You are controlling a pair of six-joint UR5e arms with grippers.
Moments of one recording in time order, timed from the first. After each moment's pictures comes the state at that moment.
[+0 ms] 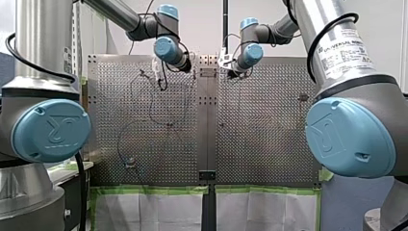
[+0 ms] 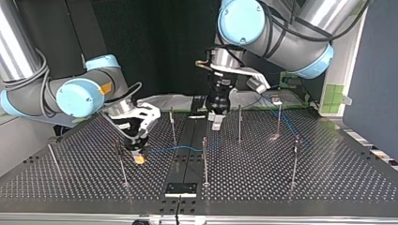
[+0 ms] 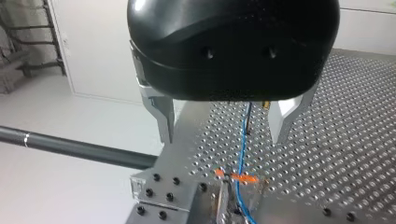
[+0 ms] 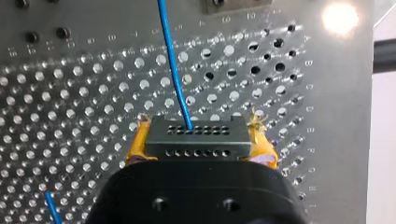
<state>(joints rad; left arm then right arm) -0.46 -1.60 -1.70 -2.94 -1.85 -1.77 2.09 -1.13 1.16 0.06 1.49 1.74</state>
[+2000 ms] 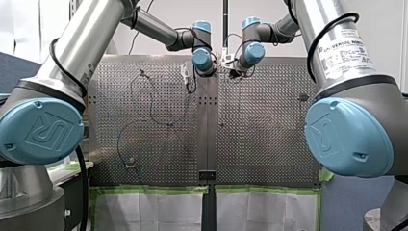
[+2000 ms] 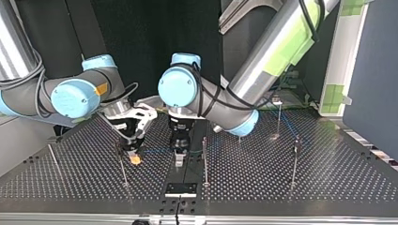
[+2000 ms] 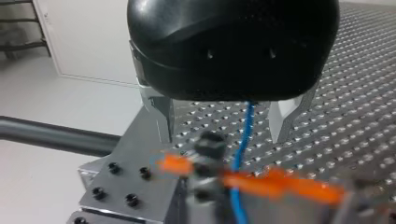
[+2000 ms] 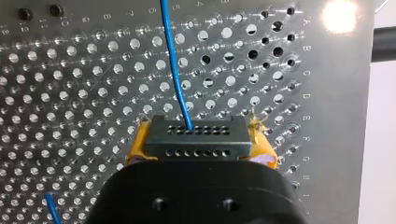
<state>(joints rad) -0.55 -2.02 -1.18 -3.03 -1.99 -1.75 2.08 -1.14 1.16 0.07 1.49 1.72</state>
